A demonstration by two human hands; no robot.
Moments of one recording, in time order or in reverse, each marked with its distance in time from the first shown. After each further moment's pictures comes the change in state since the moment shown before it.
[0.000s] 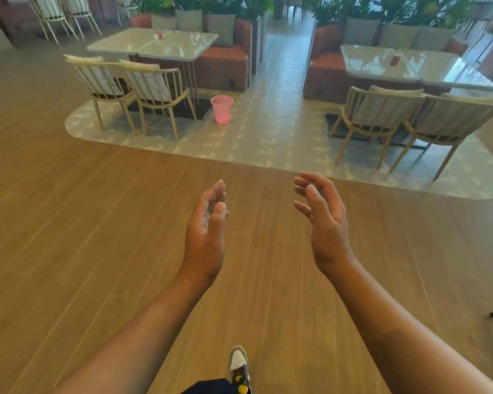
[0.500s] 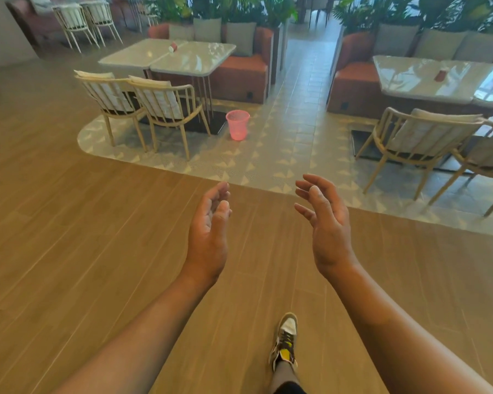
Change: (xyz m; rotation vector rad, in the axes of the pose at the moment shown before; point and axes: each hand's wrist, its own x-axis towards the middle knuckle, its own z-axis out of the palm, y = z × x) left_hand 0.311 -0.070 0.029 0.030 0.064 0.023; right_hand 0.308 0.090 0.069 0.082 -0.054 0.024
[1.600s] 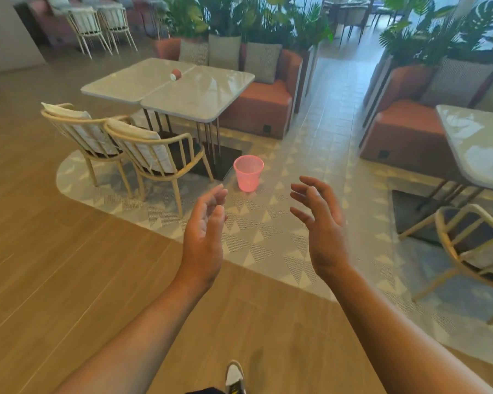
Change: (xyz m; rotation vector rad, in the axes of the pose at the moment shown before) left_hand 0.730 -0.195 0.096 0.033 0.109 0.021; right_hand 0.751 0.195 0.126 -0.025 -0.061 0.065
